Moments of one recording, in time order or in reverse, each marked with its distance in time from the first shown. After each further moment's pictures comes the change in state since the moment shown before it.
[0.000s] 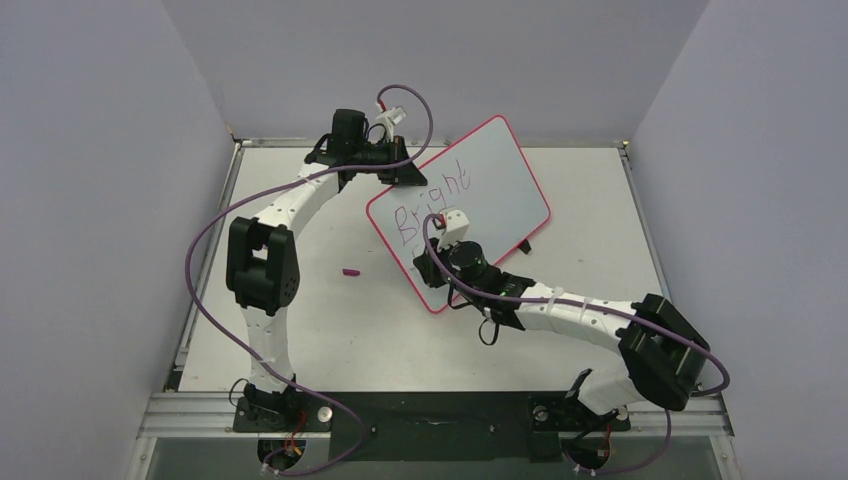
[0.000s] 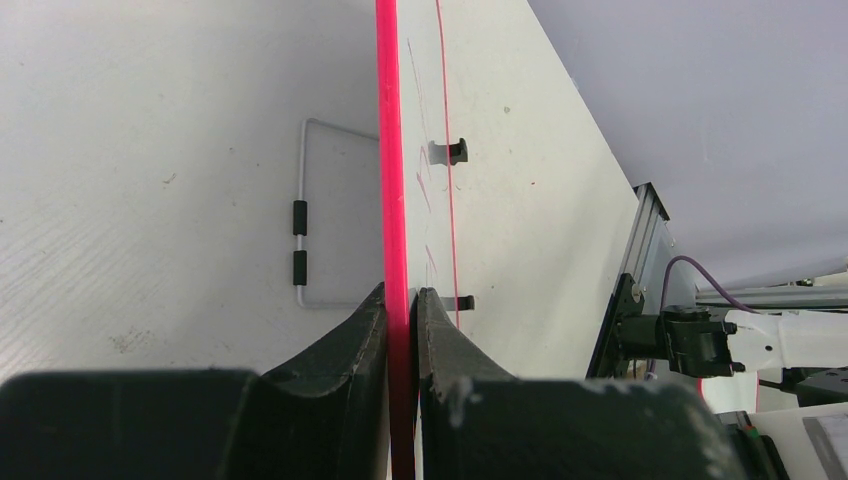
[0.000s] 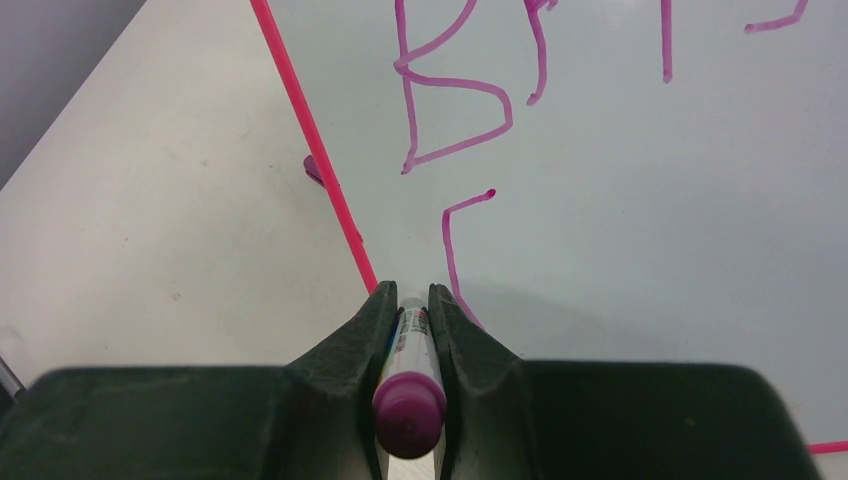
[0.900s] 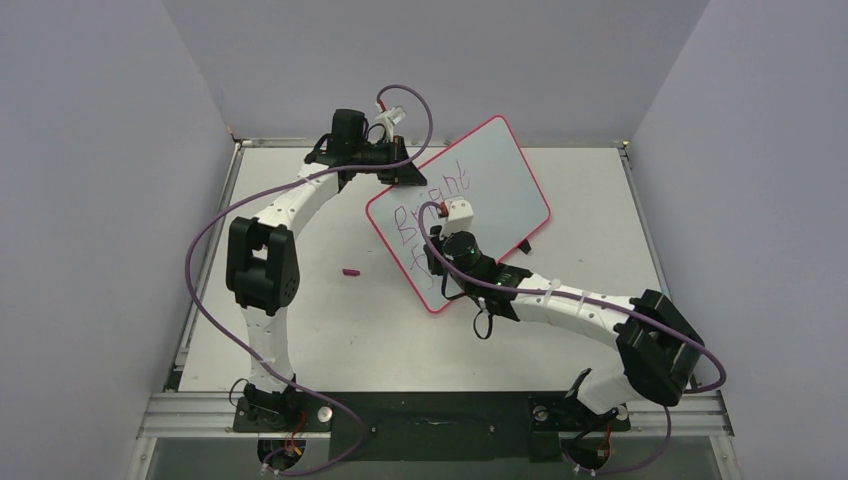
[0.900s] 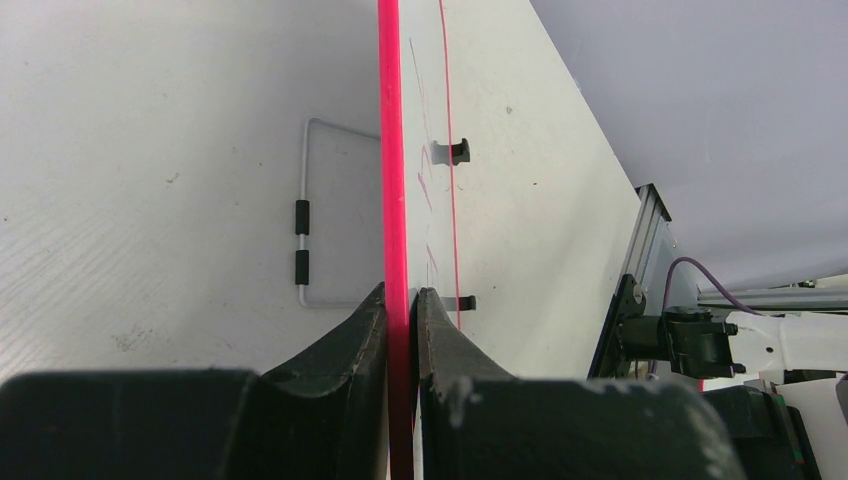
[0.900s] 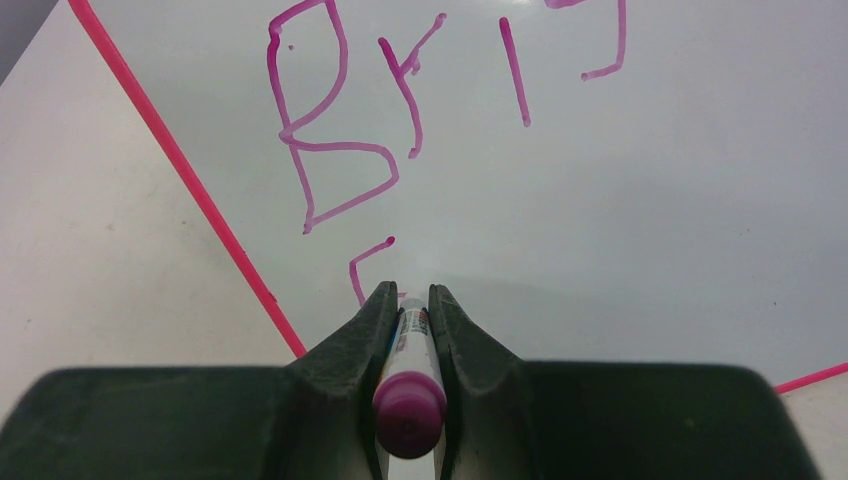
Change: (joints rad) left arm 0.000 0.000 0.000 0.000 -0.004 0.000; right arm -0.015 0.040 0.093 -0.114 0.187 0.000
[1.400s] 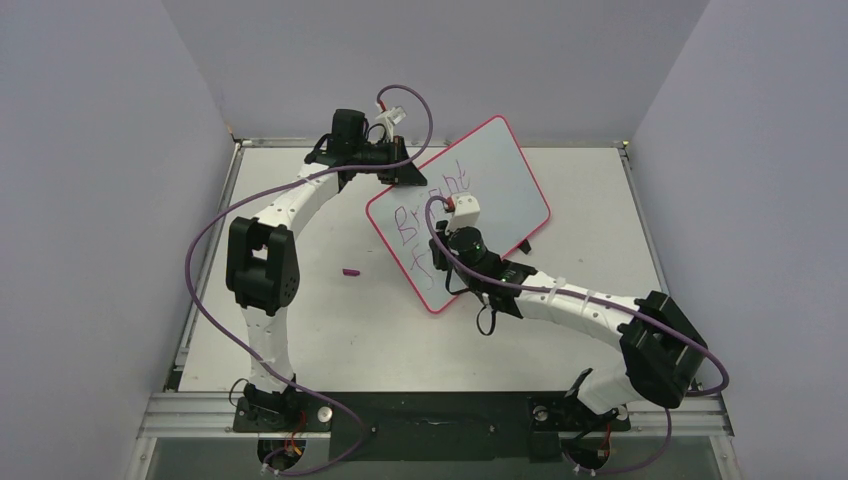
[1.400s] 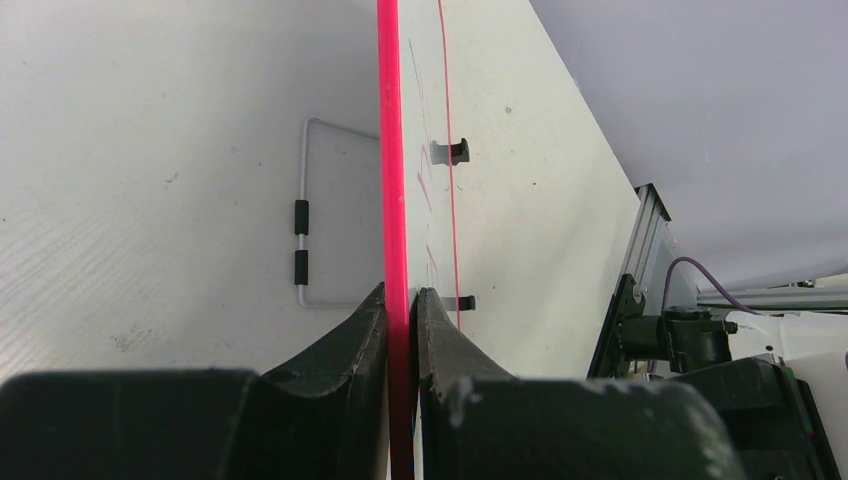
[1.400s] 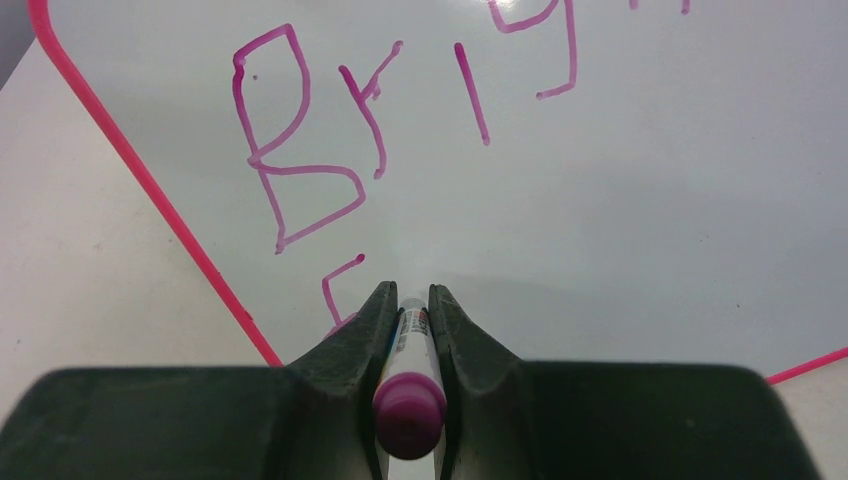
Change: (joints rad) left arm 0.000 0.000 0.000 0.000 0.001 0.000; right arm -0.028 -0.017 0.000 -0.010 -0.002 0.000
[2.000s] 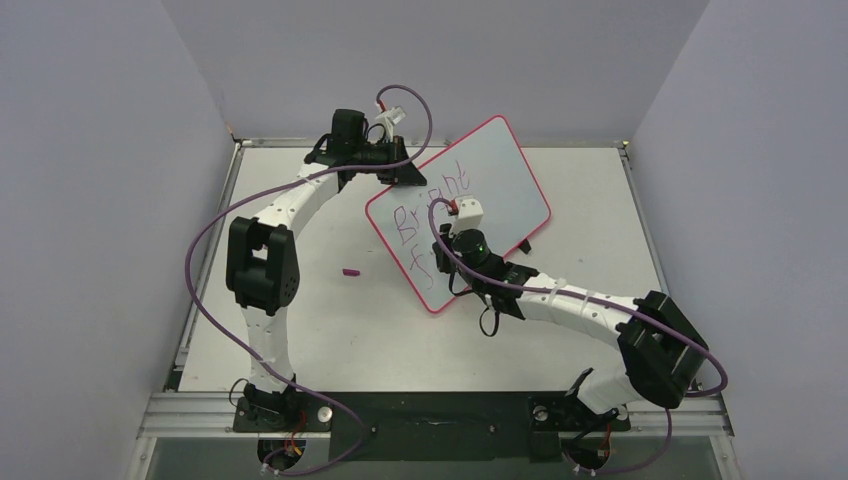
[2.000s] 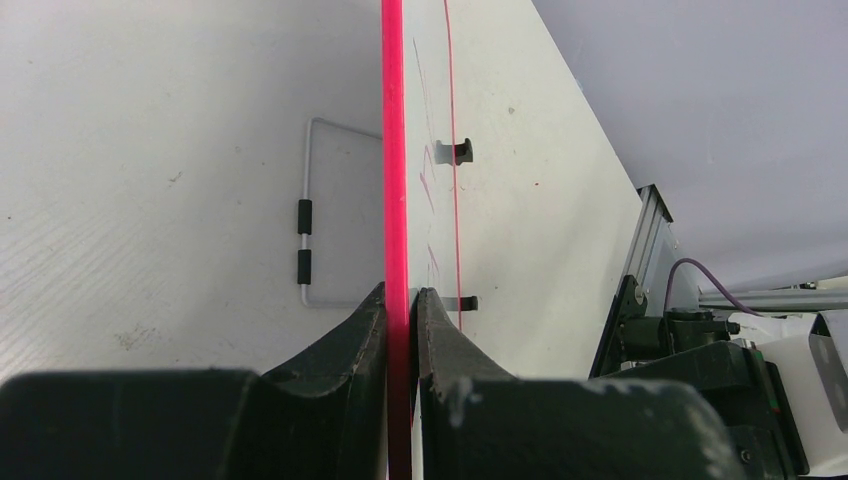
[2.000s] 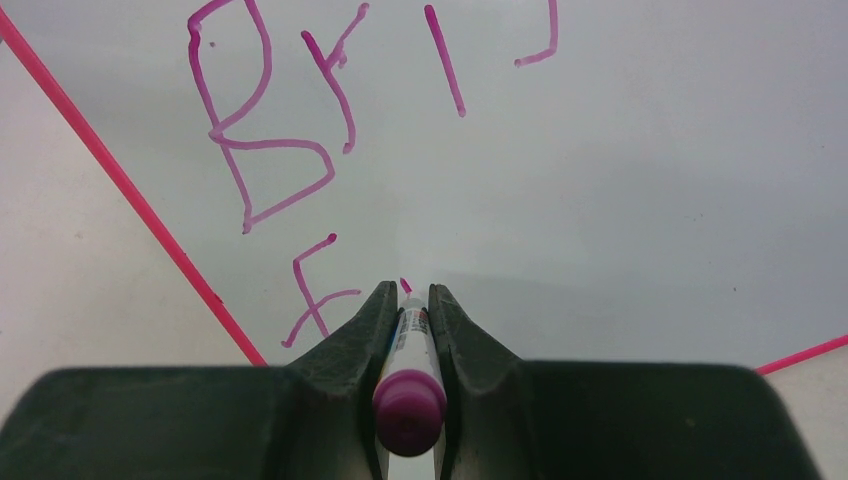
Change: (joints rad) left arm 0.000 0.000 0.000 0.000 -0.001 0.000; right arm -0.024 0.000 -0.032 0.013 -0.027 0.006
